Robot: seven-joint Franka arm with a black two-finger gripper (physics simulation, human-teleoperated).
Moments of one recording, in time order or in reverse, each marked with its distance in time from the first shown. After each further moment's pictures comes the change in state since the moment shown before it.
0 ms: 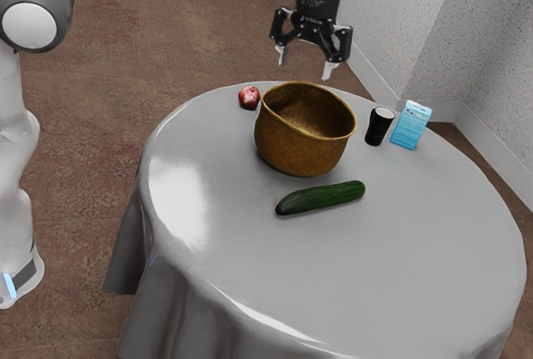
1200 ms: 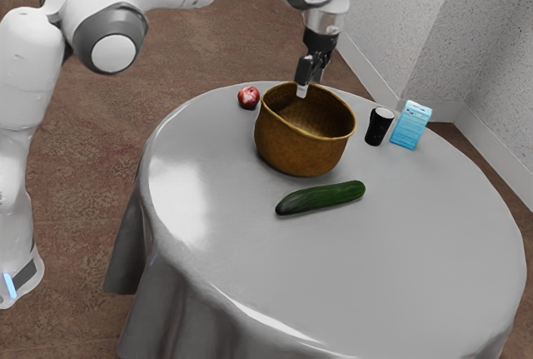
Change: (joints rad) arm 0.242 0.308 0.032 0.074 -0.031 0.214 -1.406
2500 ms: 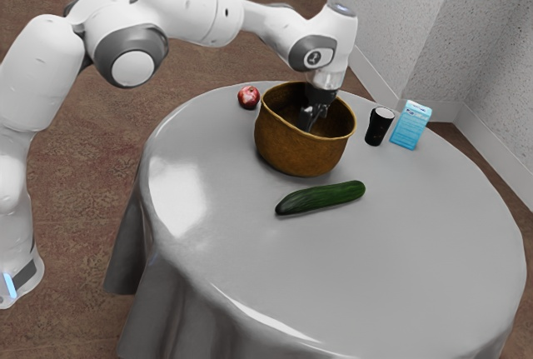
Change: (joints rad) arm 0.041 0.121 -0.083 -0.181 0.023 0.319 0.031
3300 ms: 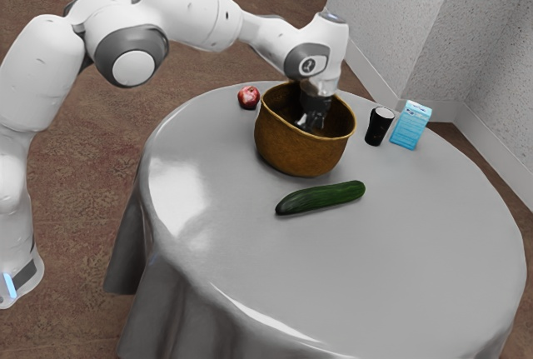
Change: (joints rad) arm 0.010 -0.001 0.003 -0.068 -0.067 0.065 0.107
